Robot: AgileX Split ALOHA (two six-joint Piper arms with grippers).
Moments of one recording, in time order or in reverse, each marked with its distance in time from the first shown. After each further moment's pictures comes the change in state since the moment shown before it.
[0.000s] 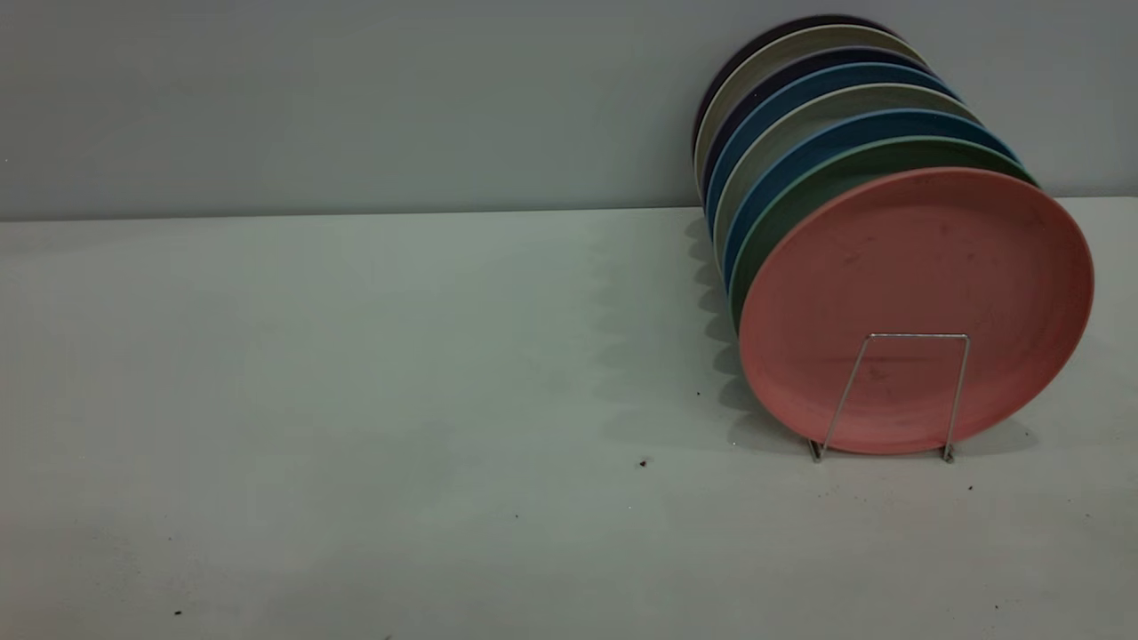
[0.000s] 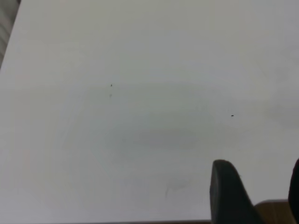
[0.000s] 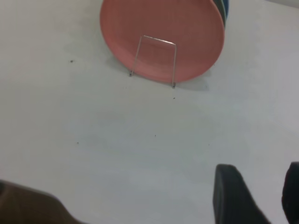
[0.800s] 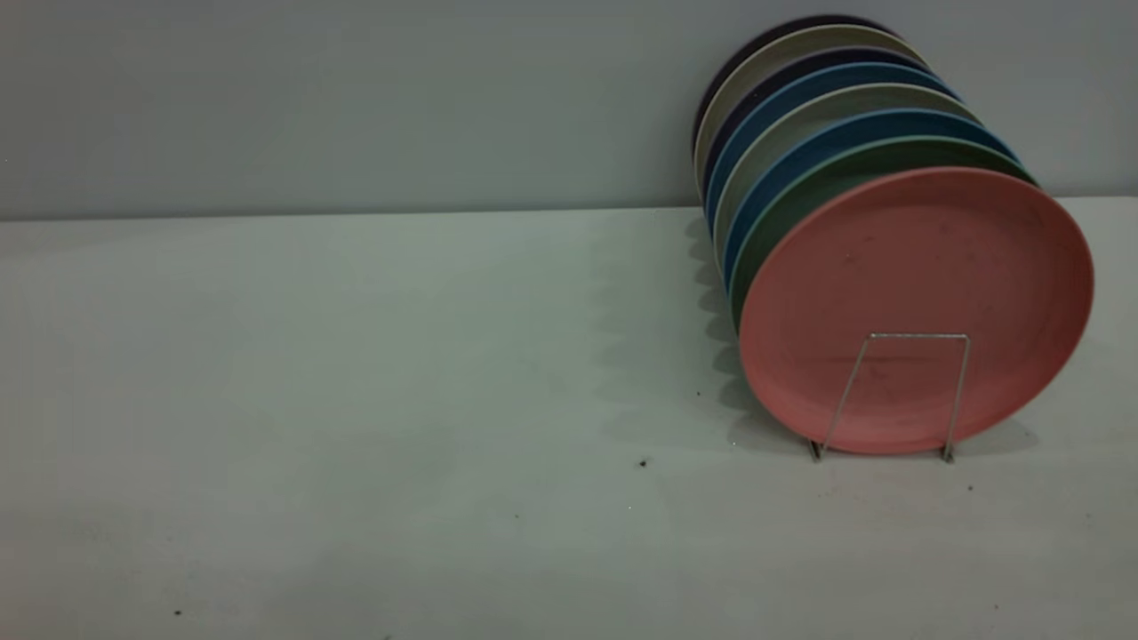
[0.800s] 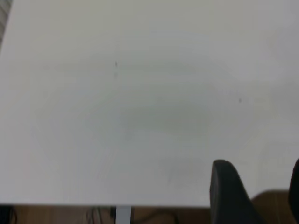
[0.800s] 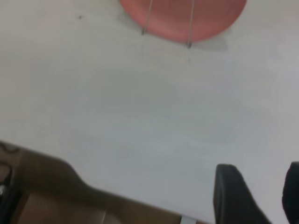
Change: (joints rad) left arm 0.045 0.073 0.000 -0.001 -0.001 0.000; right arm 0.024 0.148 0.000 -0.003 -0.004 0.000
